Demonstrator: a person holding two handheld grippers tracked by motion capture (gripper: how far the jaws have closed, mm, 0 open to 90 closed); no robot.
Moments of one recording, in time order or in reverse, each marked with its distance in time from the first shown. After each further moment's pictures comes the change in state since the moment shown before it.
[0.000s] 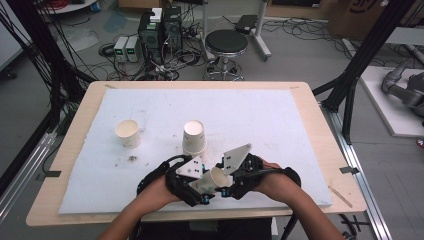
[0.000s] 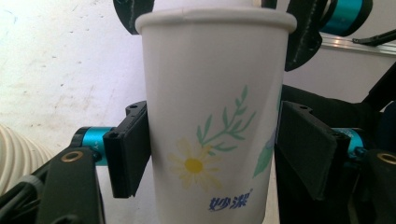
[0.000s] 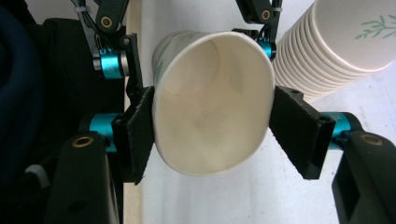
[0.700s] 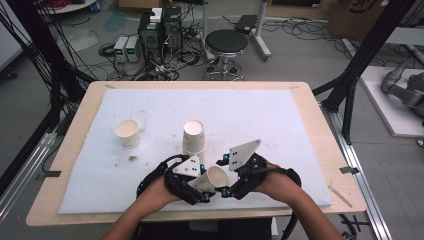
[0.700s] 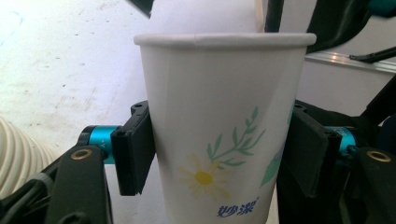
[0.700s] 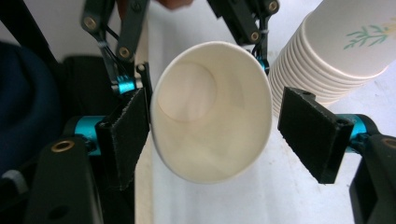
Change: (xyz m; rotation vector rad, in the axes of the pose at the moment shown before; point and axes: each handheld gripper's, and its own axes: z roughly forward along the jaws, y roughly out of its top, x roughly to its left) left arm 0.002 -0.008 0.000 -0.059 0.005 -0.040; right arm -0.004 -0.010 -0.006 -0.132 0.036 0.091
